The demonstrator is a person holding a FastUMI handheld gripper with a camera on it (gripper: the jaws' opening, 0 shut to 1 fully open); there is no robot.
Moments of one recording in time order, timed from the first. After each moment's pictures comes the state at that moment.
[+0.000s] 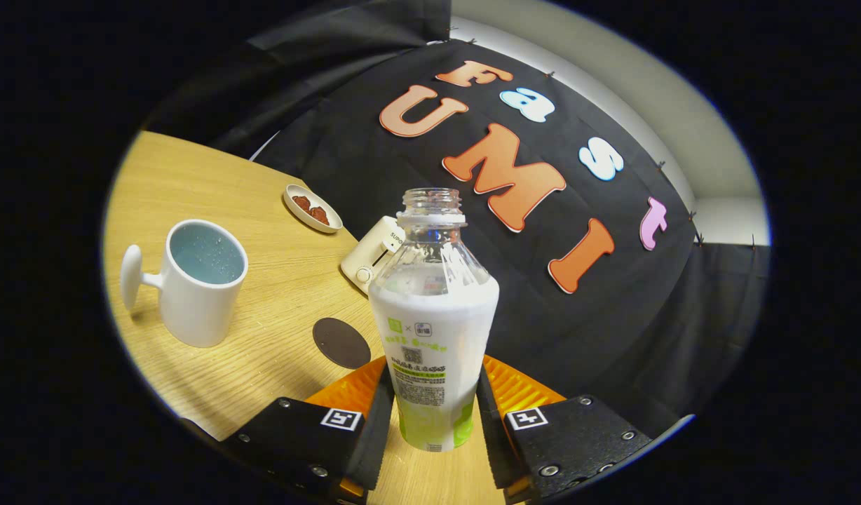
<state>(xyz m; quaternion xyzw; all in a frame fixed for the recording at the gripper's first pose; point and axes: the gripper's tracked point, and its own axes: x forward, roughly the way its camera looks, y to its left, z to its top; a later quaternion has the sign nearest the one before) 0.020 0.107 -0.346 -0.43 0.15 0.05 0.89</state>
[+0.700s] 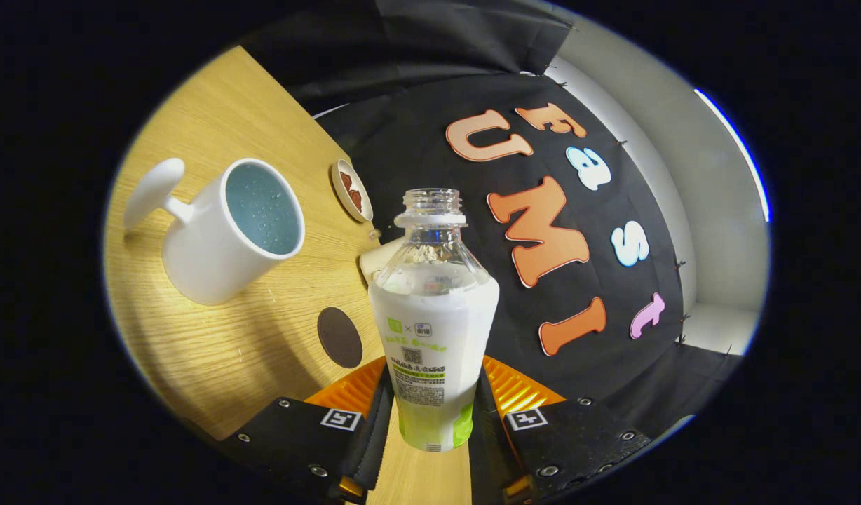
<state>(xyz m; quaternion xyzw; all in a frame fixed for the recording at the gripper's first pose) 0.019 0.140 -0.356 -0.59 0.10 0.10 0.80</state>
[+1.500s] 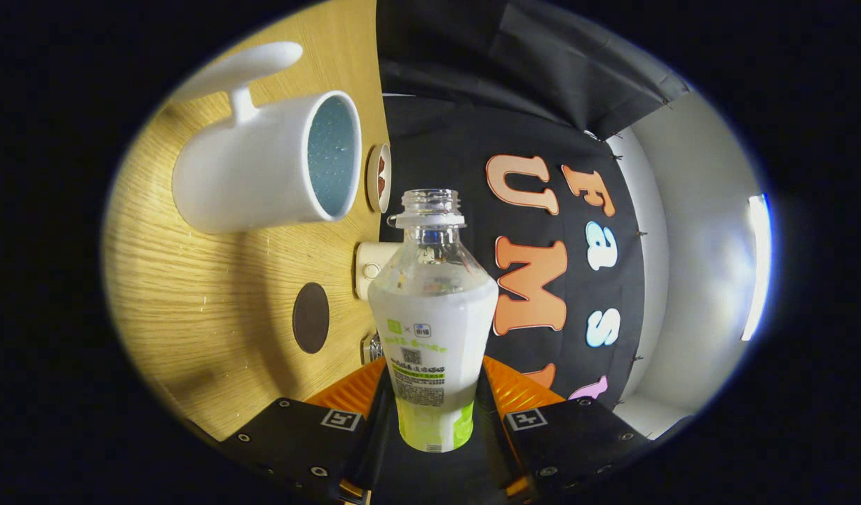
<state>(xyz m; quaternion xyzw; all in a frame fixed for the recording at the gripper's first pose) 0.026 0.157 -0.355 -0.73 0.01 0.12 0.67</state>
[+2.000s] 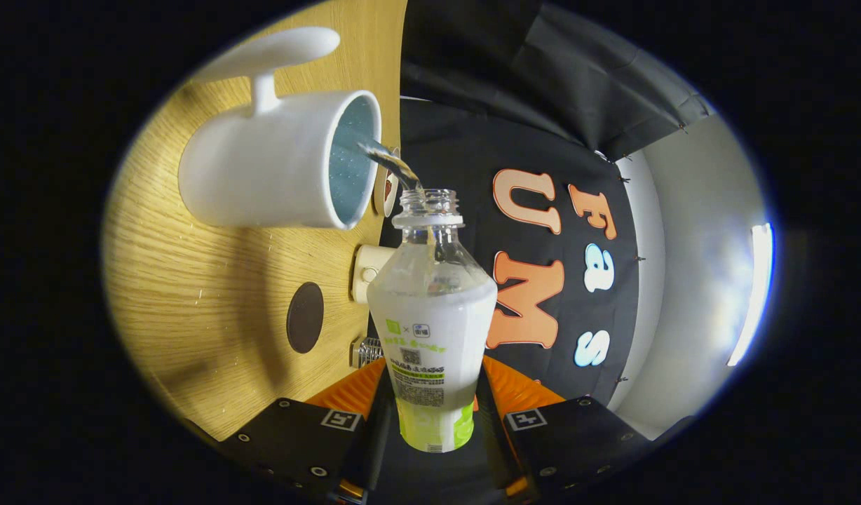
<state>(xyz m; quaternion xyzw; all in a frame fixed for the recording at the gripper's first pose) 0.031 0.166 -0.353 -0.76 -0.01 0.13 0.64</state>
